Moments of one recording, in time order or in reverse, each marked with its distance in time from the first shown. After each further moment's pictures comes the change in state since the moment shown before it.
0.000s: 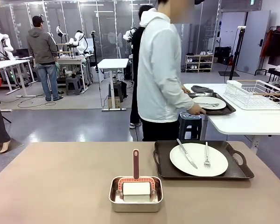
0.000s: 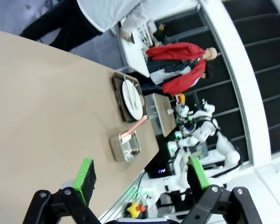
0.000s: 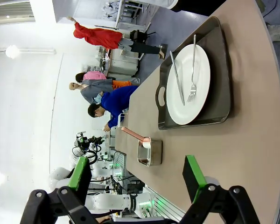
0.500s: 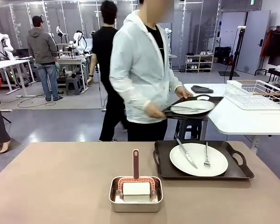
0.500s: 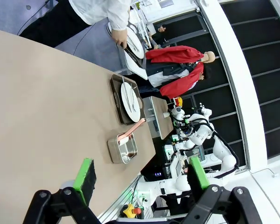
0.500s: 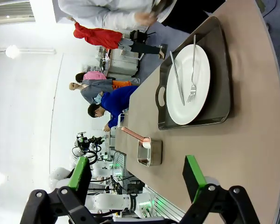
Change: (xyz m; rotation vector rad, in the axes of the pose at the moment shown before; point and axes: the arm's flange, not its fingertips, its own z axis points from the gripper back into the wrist) left arm -0.003 0.004 0.007 -0.017 -0.035 0.037; right arm 0.000 0.000 0.000 0.000 0.000 0.000
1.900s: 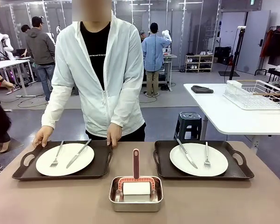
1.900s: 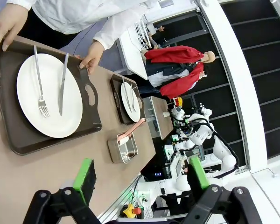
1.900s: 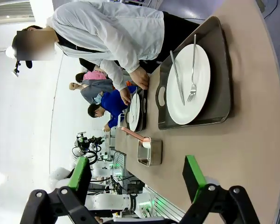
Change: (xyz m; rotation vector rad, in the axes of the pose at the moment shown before) left arm 0.000 0.000 0.000 0.000 0.000 0.000; right arm 0.000 0.000 0.000 0.000 0.000 0.000
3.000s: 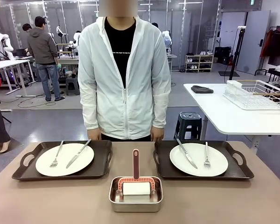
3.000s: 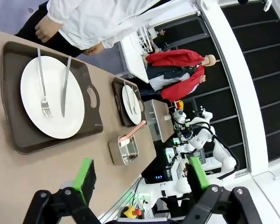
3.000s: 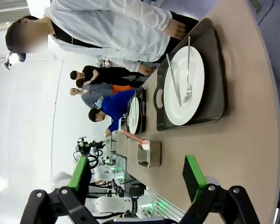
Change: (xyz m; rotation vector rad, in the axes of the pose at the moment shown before) left arm -0.002 0.000 0.007 0.005 -0.014 0.001; right arm -0.003 -0.008 0.009 0.000 -0.021 -0.019
